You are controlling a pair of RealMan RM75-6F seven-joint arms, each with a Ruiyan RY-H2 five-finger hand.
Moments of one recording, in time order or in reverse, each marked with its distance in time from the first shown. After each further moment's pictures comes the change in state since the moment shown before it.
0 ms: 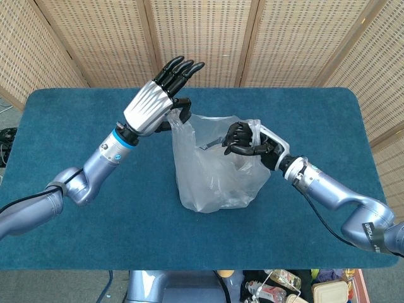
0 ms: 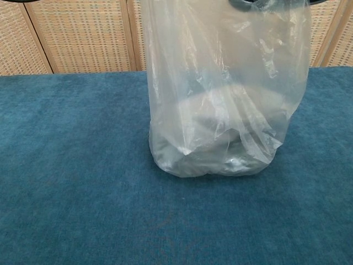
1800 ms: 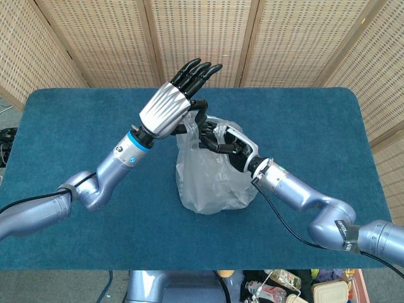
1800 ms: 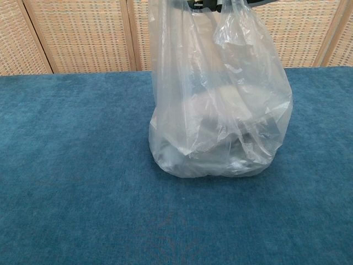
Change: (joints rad) left arm -0.031 -0.002 -0.057 -0.118 -0.063 -0.089 0.103; right arm -0.094 -0.147 0.366 -0.073 0.246 -0.237 -0.324
